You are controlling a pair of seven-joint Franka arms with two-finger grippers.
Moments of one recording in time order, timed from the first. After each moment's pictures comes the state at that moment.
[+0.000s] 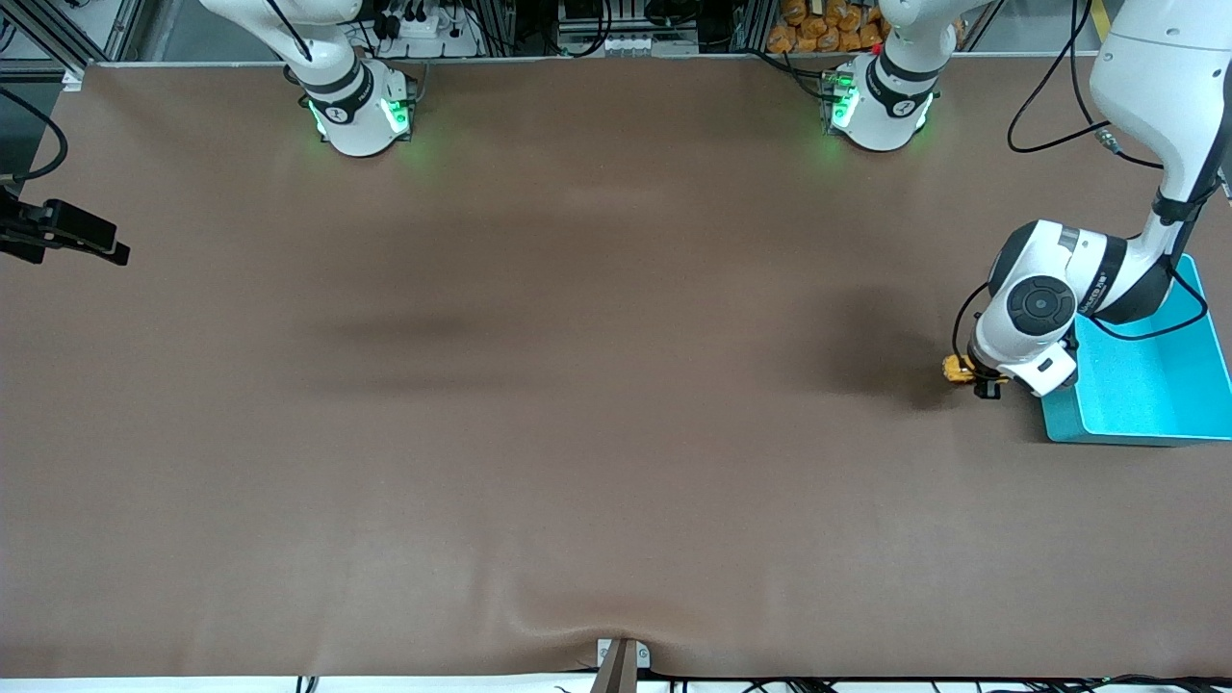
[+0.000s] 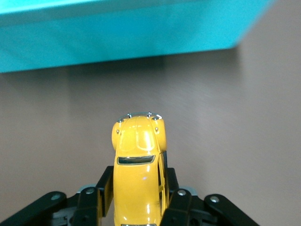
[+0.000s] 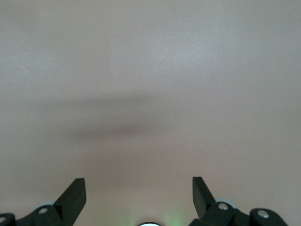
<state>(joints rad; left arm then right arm) 0.42 0.43 -0.42 -2.11 0.68 2.34 -1.95 -0.08 0.08 0.01 -1.43 0.02 1.41 -0.03</state>
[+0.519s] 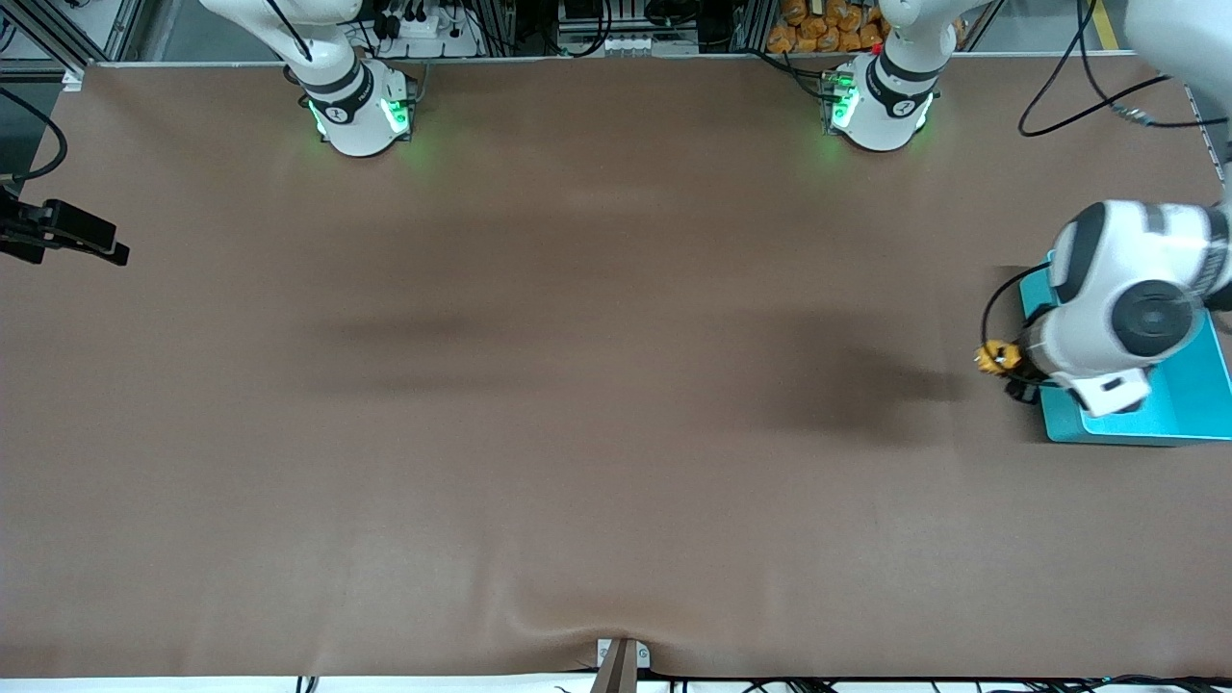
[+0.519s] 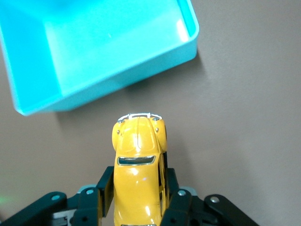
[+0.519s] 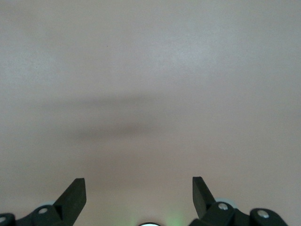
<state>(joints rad) 0.44 0.34 -0.48 -1.79 0.40 1.82 -1.31 -0.08 0.08 0.01 -1.43 0.02 1.41 -0.03</state>
